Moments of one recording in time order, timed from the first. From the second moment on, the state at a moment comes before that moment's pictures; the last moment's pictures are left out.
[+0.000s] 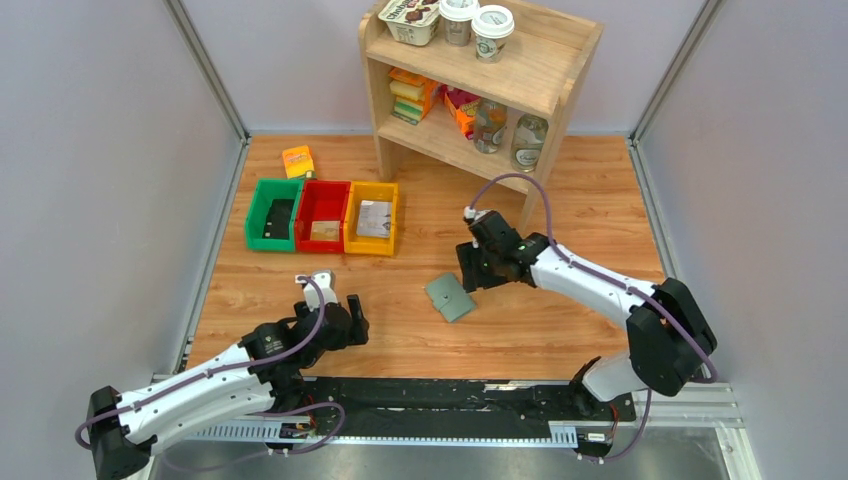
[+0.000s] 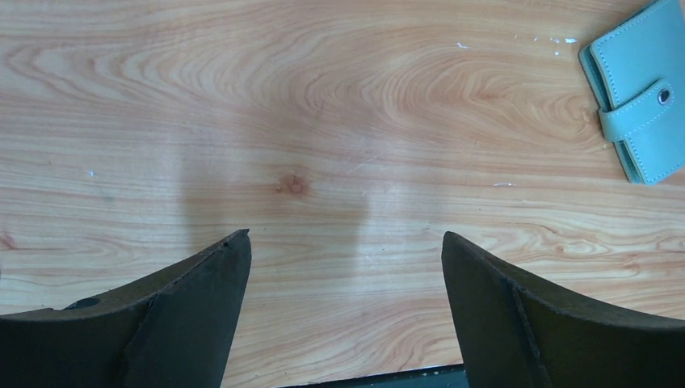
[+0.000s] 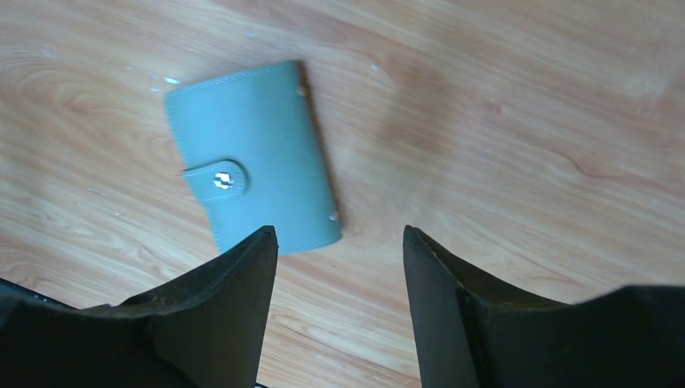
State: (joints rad) left arm -1.01 0.55 0.36 -0.72 -0.53 -0.95; right arm 0.77 1.46 0.99 -0.56 0.07 0.39
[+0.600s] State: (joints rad) left arm -1.01 0.51 0.31 -0.75 -0.50 -1.09; right arm 0.67 1.56 0.80 -0.26 -0.32 0.50
